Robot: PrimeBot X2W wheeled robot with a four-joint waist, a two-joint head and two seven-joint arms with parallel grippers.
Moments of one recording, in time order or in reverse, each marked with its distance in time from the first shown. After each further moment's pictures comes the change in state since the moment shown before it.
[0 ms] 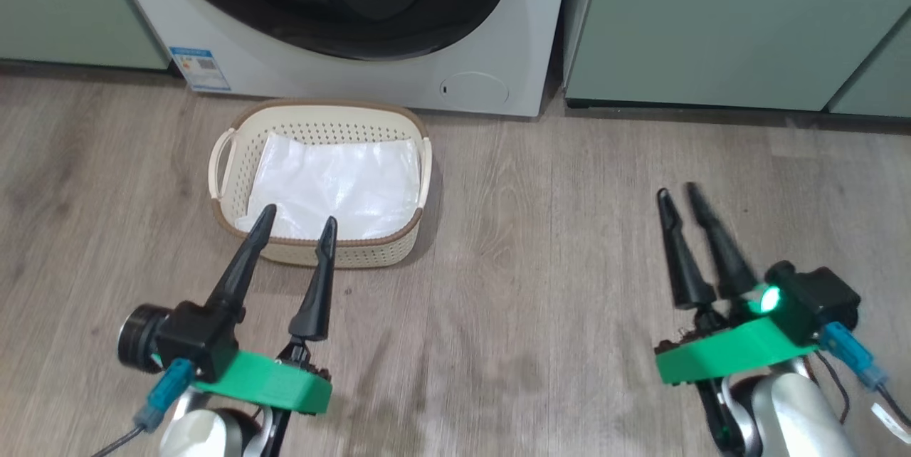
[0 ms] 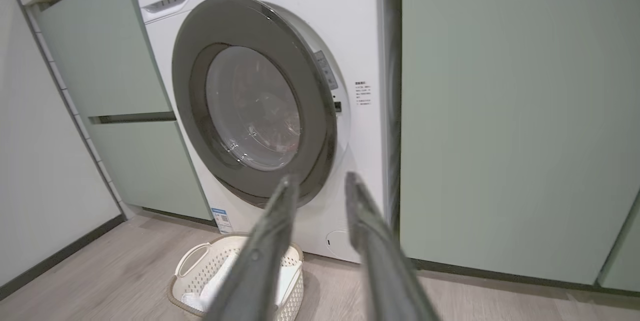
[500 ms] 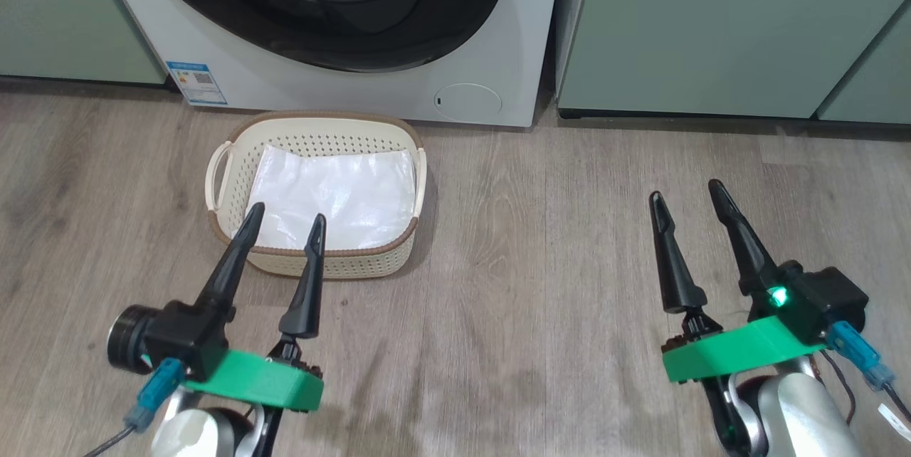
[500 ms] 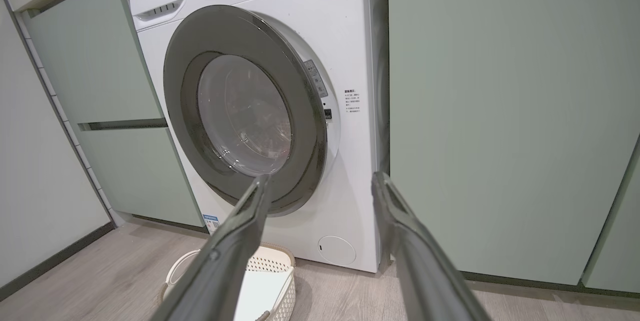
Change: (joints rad) left arm 0.000 0.000 0.020 -0.003 0.000 -0.001 0.000; right arm 0.000 0.000 -0.010 0.004 0.001 0.000 0.000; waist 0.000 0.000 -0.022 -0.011
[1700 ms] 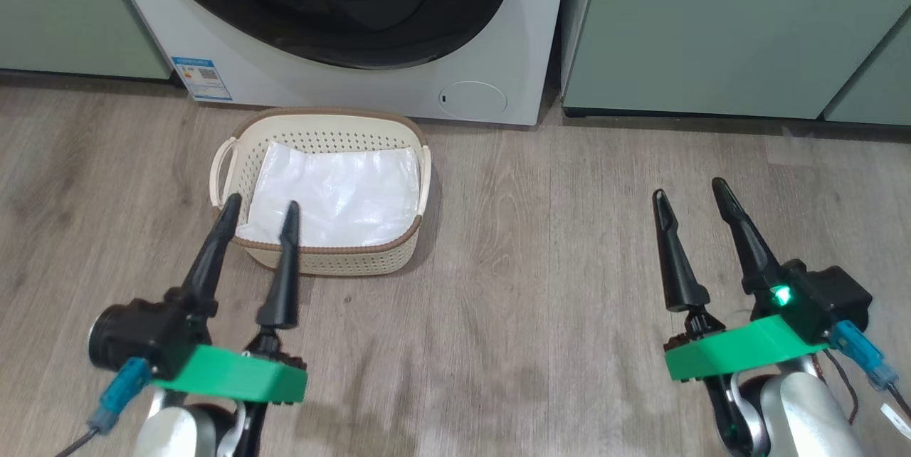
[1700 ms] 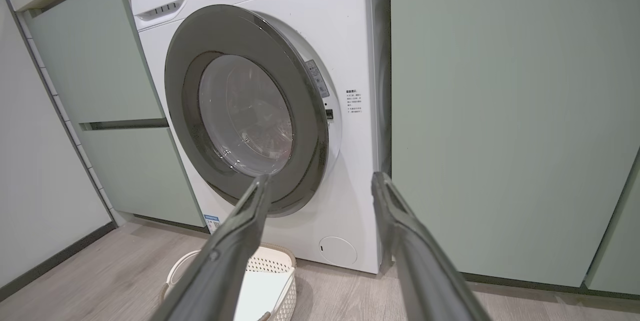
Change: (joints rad) left arm 0.000 0.004 0.033 -0.033 -0.083 -0.002 0.000; right arm -0.001 0.000 -0.006 -0.004 0.000 0.000 0.000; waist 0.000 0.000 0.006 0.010
